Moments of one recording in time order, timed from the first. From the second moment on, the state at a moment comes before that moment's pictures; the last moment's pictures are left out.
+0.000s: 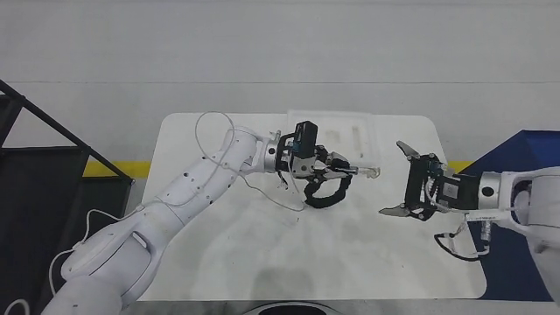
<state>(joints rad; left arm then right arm) 0.68 -1.20 -0.58 -1.14 1.36 -1.01 0.57 -1.37 -0.78 1.54 -2.18 -0.66 -0.92 0.90</state>
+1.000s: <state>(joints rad) 0.61 -1.09 -0.45 -1.26 1.08 -1.01 0.41 -1.41 -0.79 1.39 -2.33 -1.41 -0.86 0.56</state>
